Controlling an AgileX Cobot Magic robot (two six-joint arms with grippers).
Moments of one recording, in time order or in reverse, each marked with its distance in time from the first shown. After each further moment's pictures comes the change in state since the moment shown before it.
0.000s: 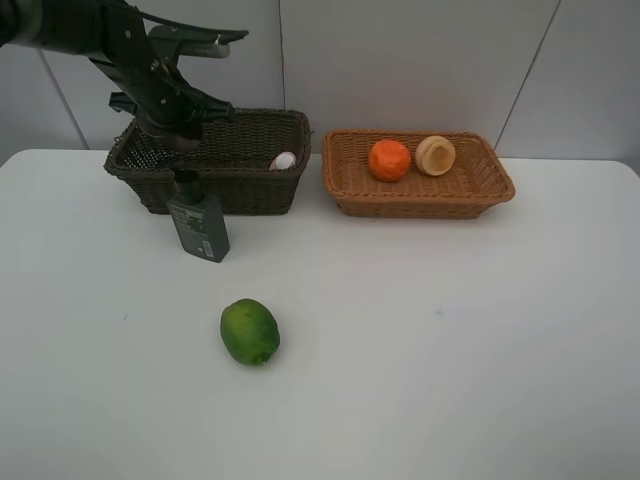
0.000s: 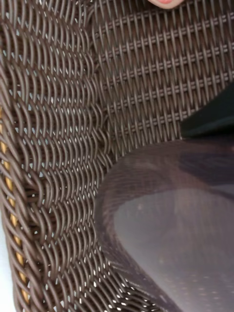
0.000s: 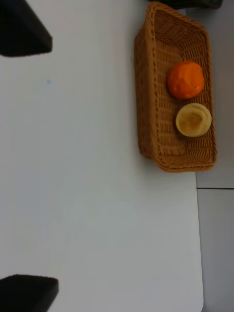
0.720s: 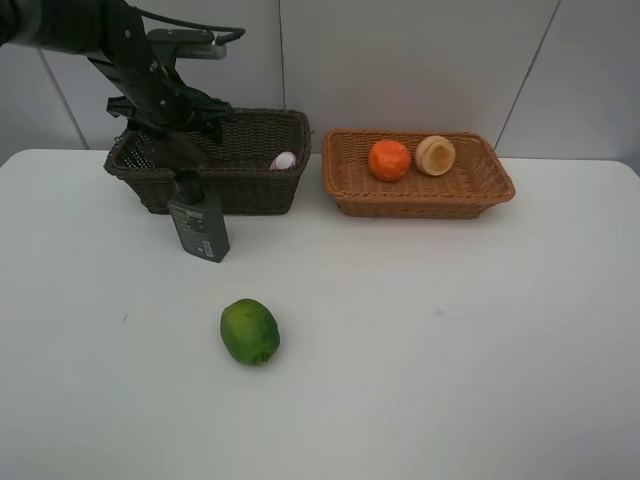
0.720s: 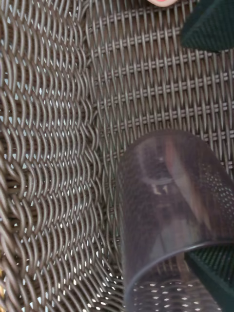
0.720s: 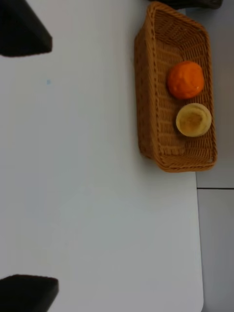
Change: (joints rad) left arm 0.000 0.000 -0.001 0.000 0.030 -0.052; right arm 0.000 0.000 0.000 0.000 0.000 0.000
